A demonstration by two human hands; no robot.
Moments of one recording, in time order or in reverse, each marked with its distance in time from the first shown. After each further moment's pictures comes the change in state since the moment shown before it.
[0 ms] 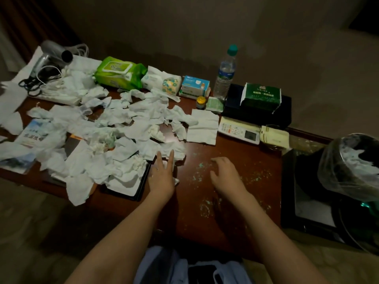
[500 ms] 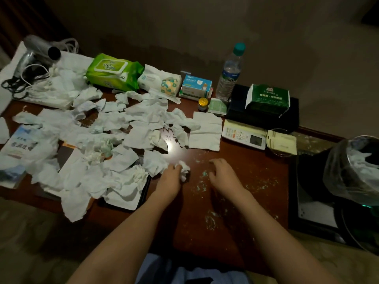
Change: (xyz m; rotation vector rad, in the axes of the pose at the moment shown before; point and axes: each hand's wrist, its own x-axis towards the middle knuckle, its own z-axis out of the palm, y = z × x) left_hand 0.044 0.003 -0.011 -0.157 -0.170 0.202; right_hand 0.051 -0.009 0.009 0.001 -0.106 0.057
